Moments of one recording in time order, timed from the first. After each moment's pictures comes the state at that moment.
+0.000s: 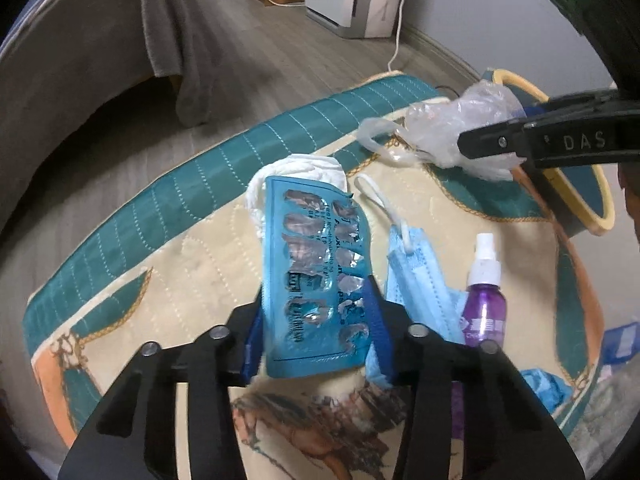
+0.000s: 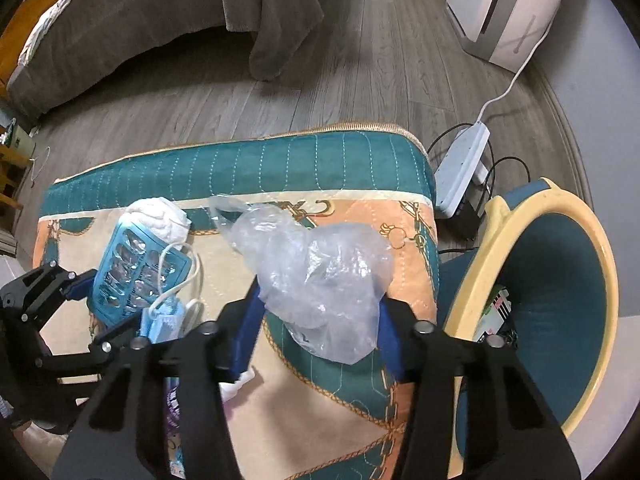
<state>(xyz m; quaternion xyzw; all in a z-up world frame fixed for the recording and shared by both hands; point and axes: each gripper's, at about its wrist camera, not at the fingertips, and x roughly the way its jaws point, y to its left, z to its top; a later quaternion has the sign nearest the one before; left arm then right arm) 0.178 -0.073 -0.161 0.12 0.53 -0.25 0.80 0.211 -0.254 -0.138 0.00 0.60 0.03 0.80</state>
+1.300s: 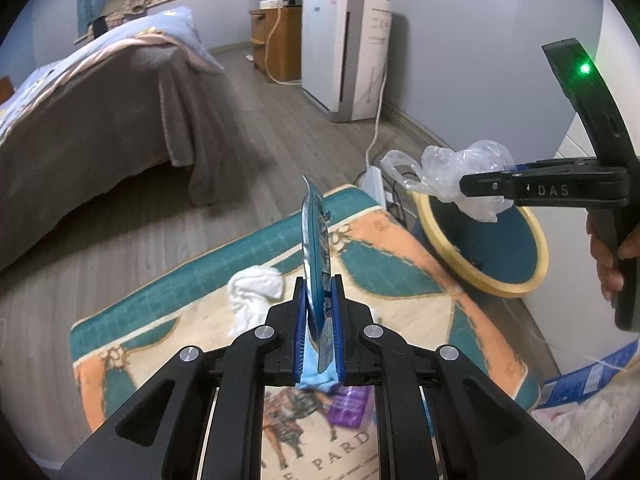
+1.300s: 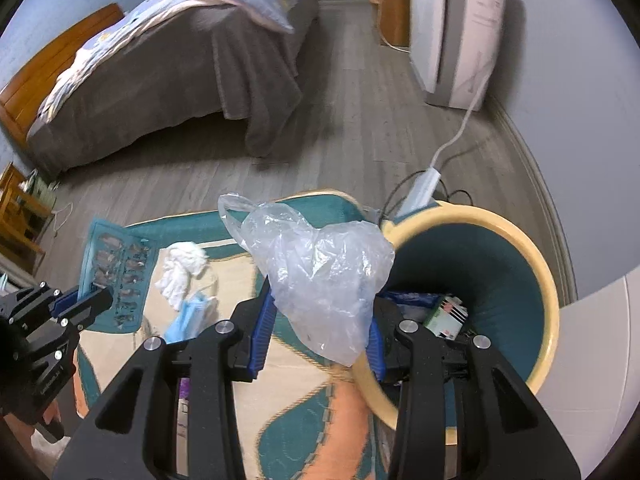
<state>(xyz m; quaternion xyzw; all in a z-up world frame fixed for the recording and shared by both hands) 0.119 -0.106 -0.041 0.09 0.42 -0.26 0.87 0.143 -0.328 -0.034 0.05 0.50 0.01 0.86</state>
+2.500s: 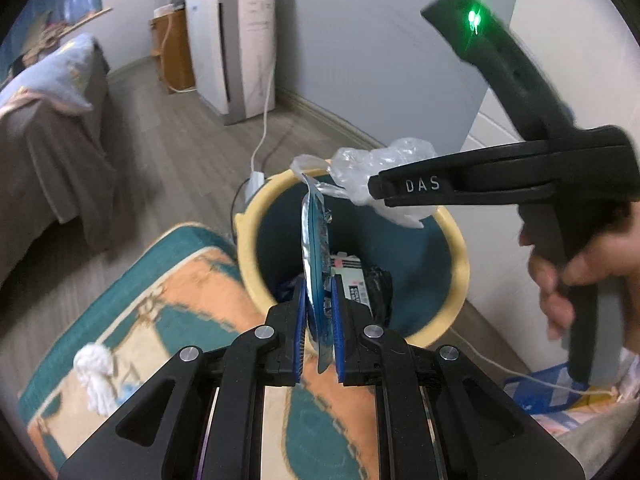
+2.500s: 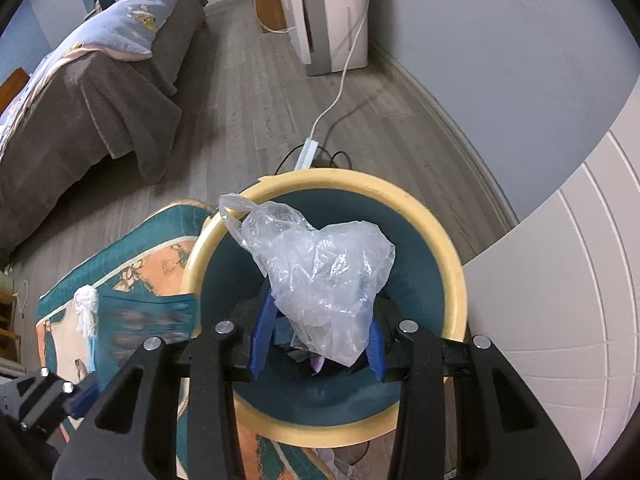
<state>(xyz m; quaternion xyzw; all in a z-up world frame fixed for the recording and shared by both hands) 0.104 -0.293 -0.061 0.15 0.42 -0.37 0.82 0.121 -0.460 -0.056 0.13 0.51 -0.14 0.84</state>
